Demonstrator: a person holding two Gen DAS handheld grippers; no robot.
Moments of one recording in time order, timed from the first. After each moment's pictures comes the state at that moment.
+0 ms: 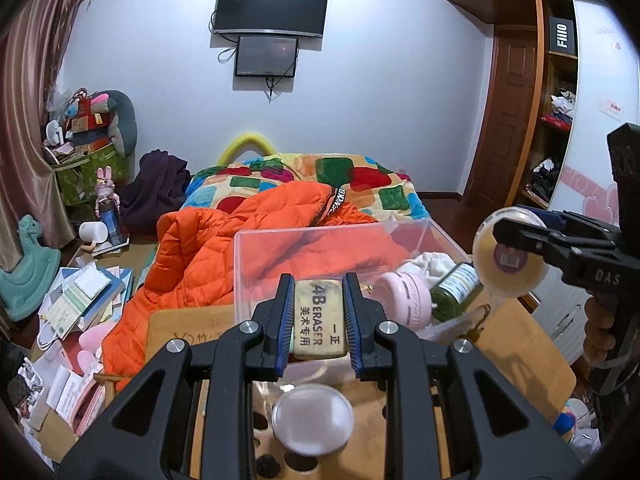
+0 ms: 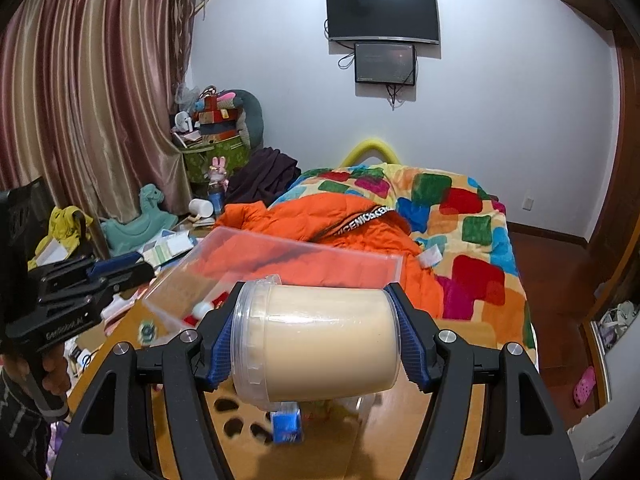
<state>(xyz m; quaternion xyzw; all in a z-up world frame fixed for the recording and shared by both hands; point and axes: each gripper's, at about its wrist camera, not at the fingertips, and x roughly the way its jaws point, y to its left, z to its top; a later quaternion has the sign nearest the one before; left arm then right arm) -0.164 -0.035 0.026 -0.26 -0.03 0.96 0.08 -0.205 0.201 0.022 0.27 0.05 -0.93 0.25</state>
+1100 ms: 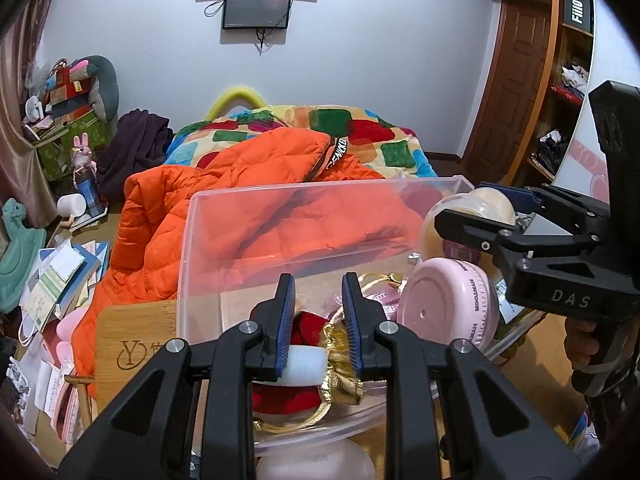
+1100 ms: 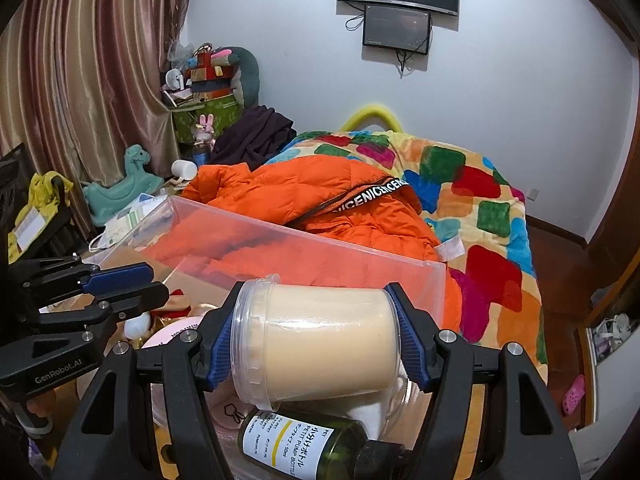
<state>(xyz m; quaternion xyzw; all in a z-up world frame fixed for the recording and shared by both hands) -0.233 -0.024 -0.021 -0.34 -0.03 0.94 0.09 -0.283 0.151 -0.035 0.32 0.11 -0.91 0.24</state>
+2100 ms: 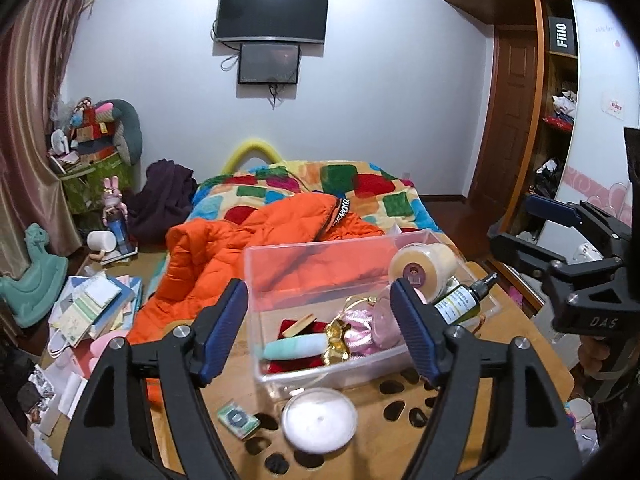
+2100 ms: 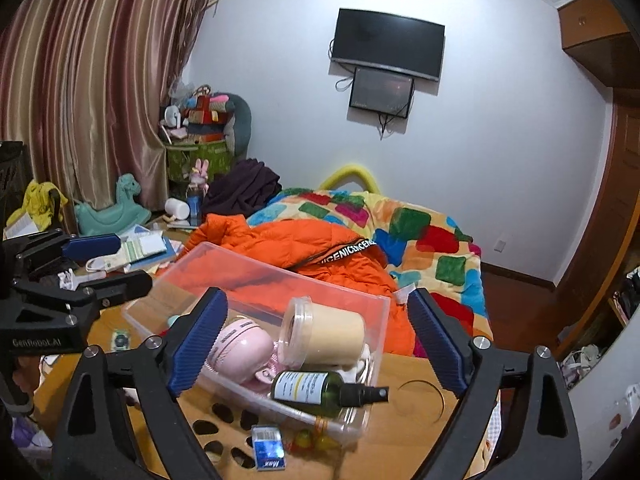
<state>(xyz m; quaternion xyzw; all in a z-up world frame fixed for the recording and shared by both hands) -0.150 -0.040 0.051 -0.25 -0.02 0.97 0.06 -0.176 0.173 0.037 0.21 0.12 -0.95 0.21</state>
